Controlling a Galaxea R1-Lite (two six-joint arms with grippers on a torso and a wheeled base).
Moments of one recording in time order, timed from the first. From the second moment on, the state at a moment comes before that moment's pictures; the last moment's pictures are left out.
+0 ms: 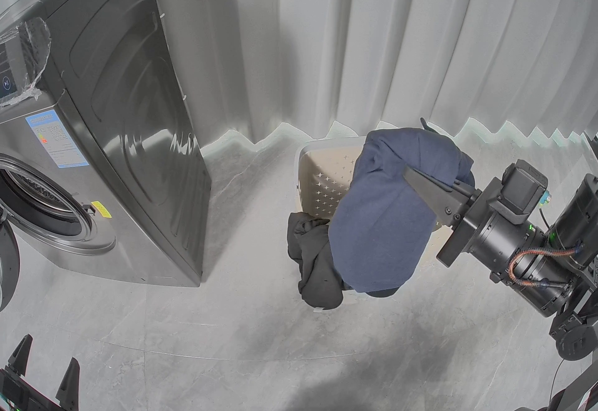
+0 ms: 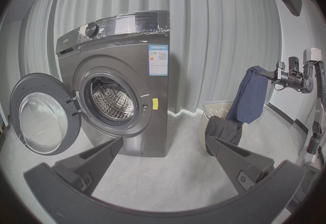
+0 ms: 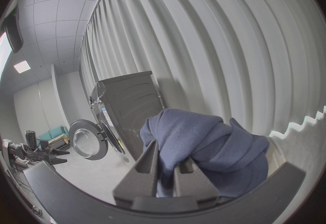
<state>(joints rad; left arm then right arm) 0.00 0.02 -0.02 0.00 0.01 -0.02 0.73 1.58 -0.44 -1.38 -0.01 0.09</state>
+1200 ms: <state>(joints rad) 0.00 0.02 -0.02 0.00 0.00 -0.03 0.73 1.59 -0.43 -1.40 0.00 0.09</state>
